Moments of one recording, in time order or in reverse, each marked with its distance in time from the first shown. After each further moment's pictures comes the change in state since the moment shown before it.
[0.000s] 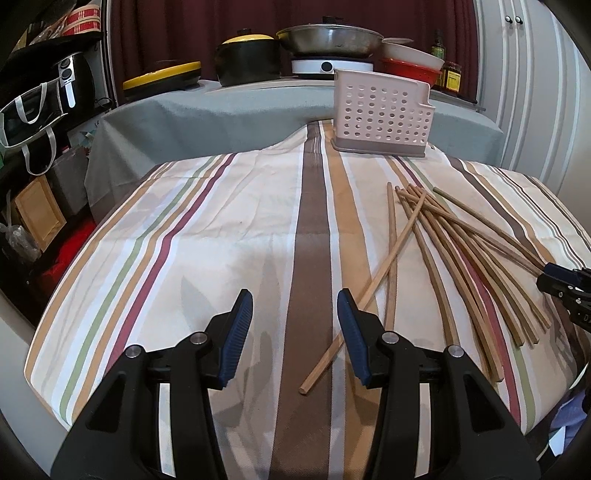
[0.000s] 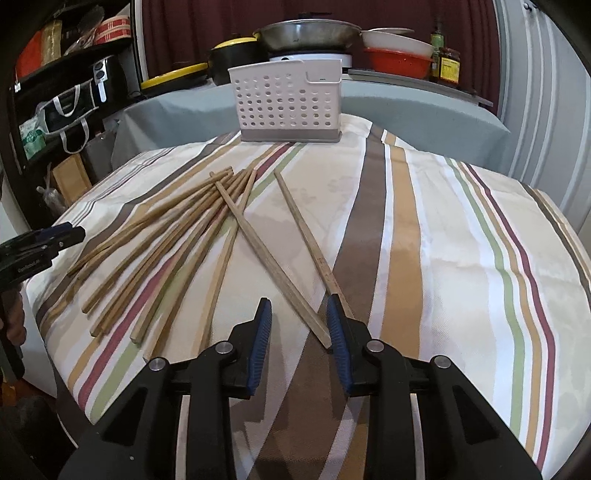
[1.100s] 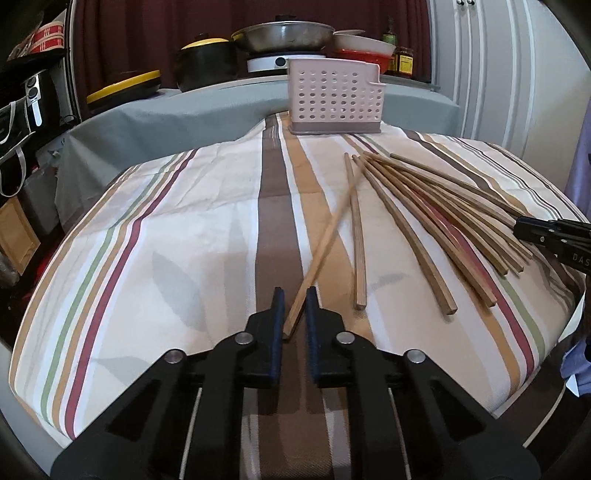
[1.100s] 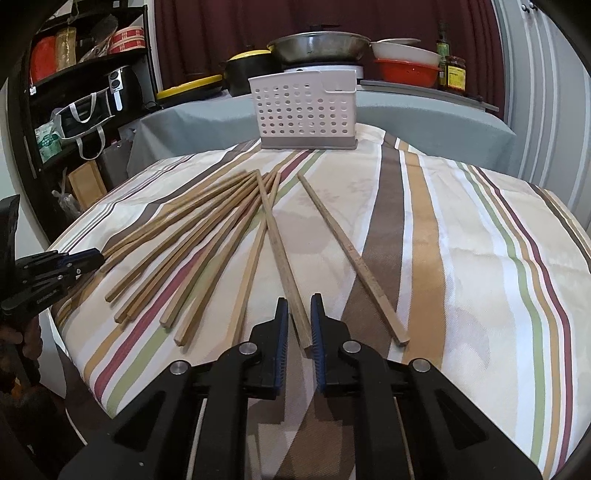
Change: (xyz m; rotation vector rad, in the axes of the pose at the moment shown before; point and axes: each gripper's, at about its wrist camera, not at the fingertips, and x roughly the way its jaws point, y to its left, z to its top) left arm -0.005 -0.005 -0.040 0.126 -0.026 -0.123; right arm -0.008 0.013 -0.018 -0.003 -0.062 0.051
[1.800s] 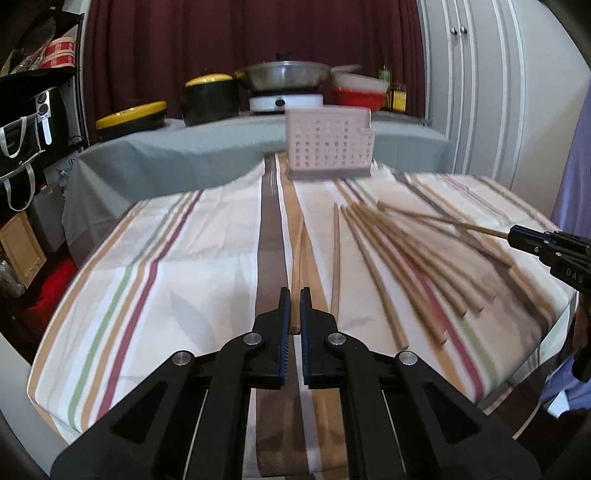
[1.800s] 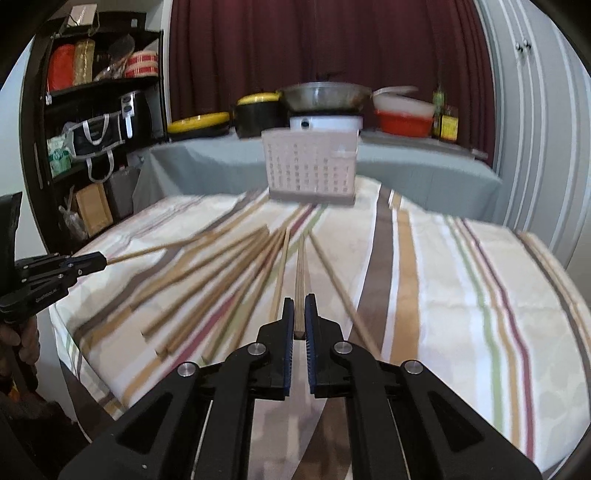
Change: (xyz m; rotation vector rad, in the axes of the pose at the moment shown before) left arm -0.051 -0.003 0.026 -0.026 -0.129 -0.008; right arm -0.055 0.017 0.024 -0.033 -0.179 -0.035
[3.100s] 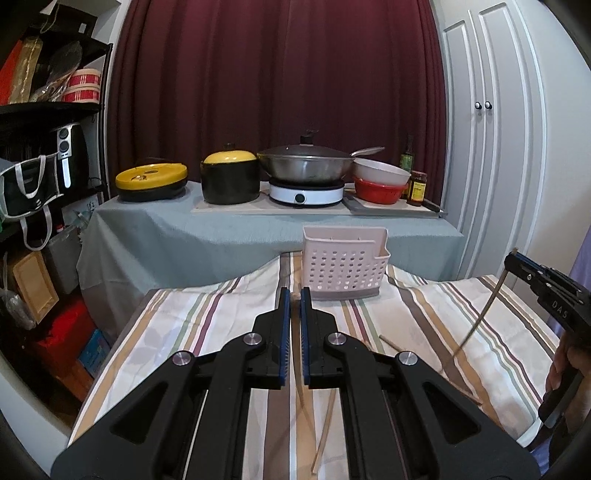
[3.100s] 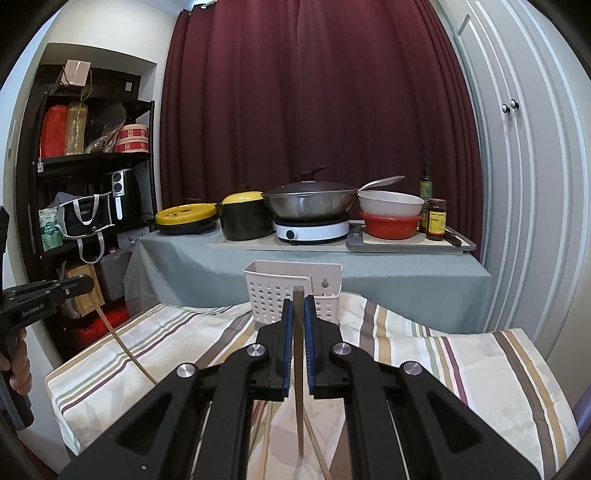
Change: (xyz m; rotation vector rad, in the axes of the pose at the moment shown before) left arm -0.039 0.007 0.143 -0.091 -0.191 0.043; right arm -0.015 -0.015 0.126 0.020 -0.268 -0.024
